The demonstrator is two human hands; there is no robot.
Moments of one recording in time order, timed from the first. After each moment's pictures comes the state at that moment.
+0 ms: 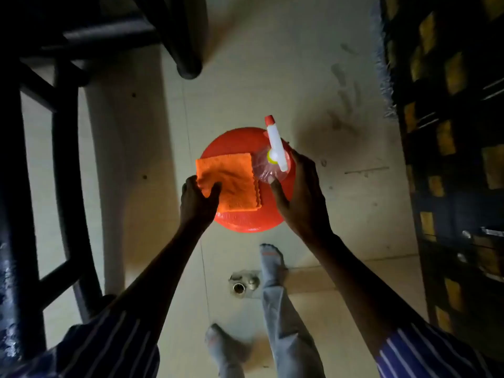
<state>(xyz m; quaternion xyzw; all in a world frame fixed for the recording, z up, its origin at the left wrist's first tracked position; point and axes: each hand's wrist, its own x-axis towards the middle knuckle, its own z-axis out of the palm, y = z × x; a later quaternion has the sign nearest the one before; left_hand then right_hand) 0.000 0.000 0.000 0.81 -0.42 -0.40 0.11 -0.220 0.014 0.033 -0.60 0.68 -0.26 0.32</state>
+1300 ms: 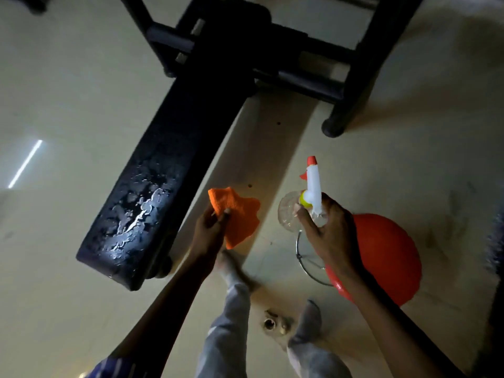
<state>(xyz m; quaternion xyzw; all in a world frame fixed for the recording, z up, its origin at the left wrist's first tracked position) 0.296 0.100 0.152 0.72 -0.10 -0.46 0.50 0.083 -0.027 0.166 -0.75 0.52 -0.21 0.35</state>
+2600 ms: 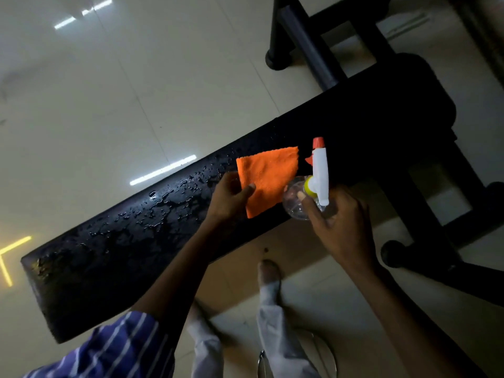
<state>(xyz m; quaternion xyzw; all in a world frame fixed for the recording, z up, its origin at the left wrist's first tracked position) 0.641 -0.132 0.012 0.76 0.12 -0.36 0.53 0.512 -0.316 0.064 -0.90 0.23 -0.10 0.35</state>
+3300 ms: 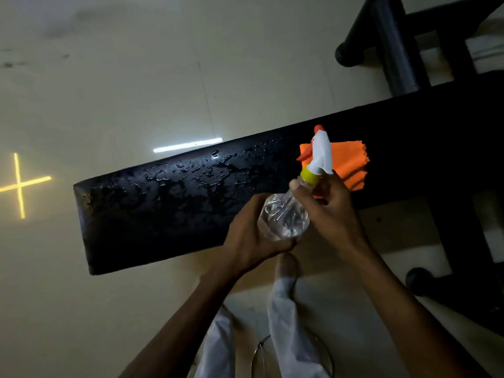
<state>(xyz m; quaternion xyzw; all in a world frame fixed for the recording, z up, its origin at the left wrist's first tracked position) 0.543 -0.003 0.022 0.84 -0.02 -0.23 0.50 0.552 -0.181 0.042 -0.74 0.24 0.07 0.62</state>
